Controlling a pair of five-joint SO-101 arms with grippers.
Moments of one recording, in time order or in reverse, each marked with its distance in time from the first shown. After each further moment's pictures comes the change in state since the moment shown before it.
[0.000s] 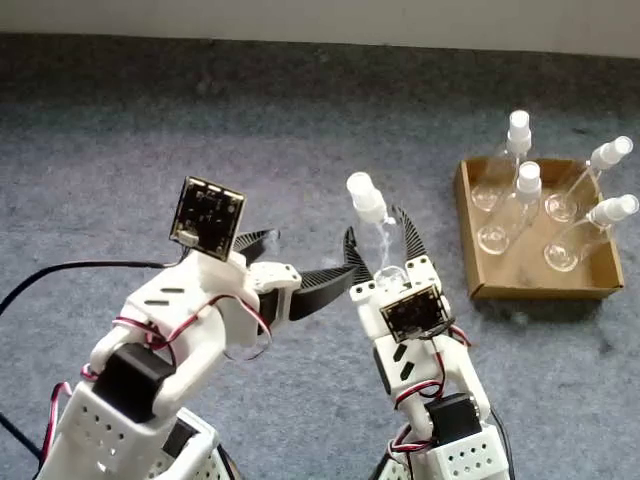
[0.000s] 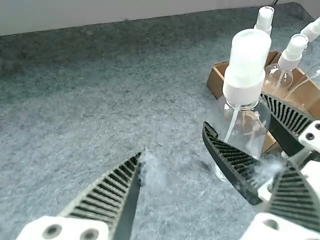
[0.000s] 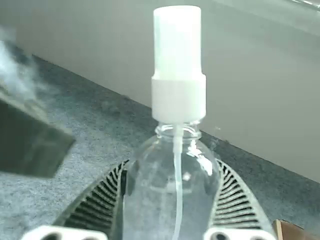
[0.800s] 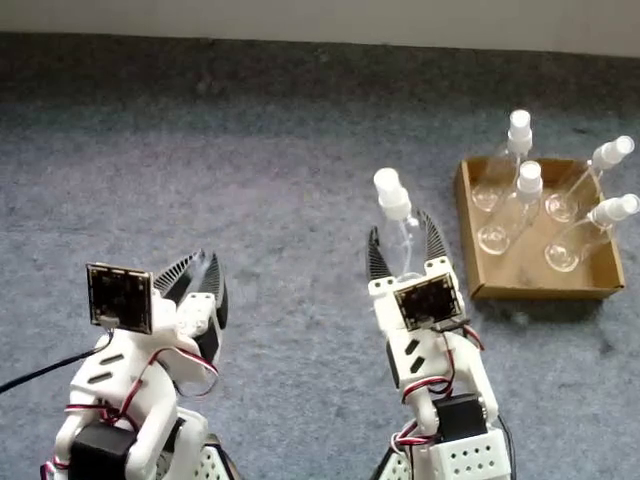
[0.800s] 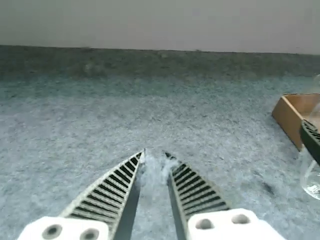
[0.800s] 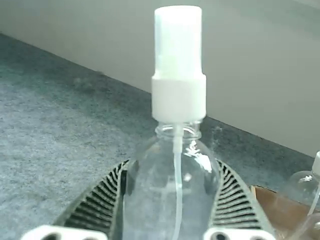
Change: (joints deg) left arm -16.3 -34.6 19.2 8.3 -1.5; right arm 6.3 0.0 0.0 4.2 0.0
